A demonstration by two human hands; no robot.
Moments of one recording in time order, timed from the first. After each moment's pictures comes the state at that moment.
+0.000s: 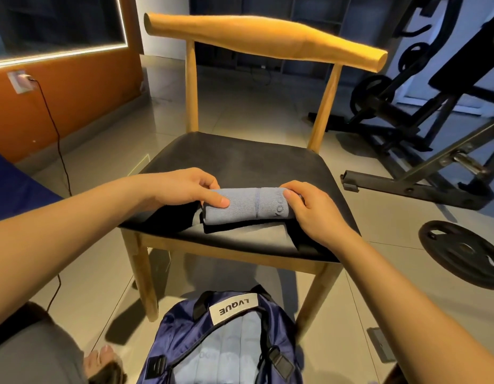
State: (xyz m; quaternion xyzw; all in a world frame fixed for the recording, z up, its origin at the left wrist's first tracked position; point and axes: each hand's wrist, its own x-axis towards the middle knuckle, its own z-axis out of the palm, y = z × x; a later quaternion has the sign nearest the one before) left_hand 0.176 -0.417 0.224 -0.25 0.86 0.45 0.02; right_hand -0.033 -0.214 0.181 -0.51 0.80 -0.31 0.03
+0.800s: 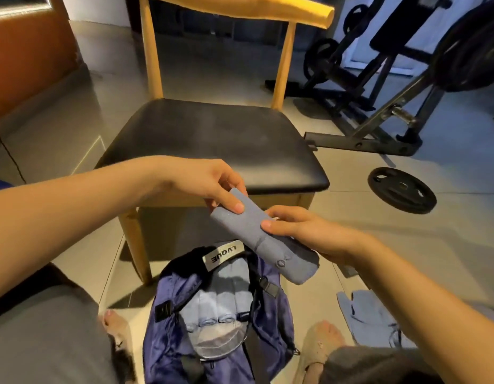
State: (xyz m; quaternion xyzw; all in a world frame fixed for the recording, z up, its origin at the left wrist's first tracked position) left_hand 0.191 -0.338 0.214 -0.02 0.88 0.45 0.17; right_hand 0.090 -0.100 0.178 -0.37 0.74 -0.37 0.43
